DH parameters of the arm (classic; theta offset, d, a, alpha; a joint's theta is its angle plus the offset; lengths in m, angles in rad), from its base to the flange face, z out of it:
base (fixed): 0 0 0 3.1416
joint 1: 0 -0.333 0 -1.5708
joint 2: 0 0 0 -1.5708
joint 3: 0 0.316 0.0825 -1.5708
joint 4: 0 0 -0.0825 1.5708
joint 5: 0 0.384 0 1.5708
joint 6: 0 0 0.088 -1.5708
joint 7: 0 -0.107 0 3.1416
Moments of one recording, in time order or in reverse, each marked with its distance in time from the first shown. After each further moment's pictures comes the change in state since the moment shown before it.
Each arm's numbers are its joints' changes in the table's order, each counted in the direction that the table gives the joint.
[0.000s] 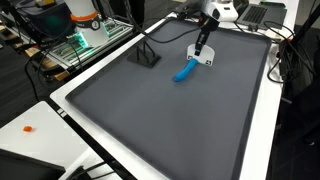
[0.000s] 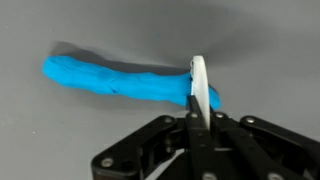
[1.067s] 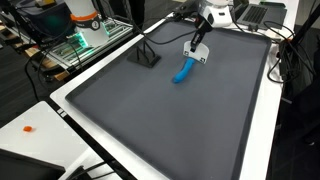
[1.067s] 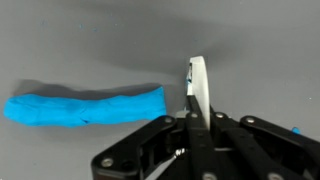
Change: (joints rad) arm 0.036 0.003 0.025 -0.003 0.166 -0.091 0.075
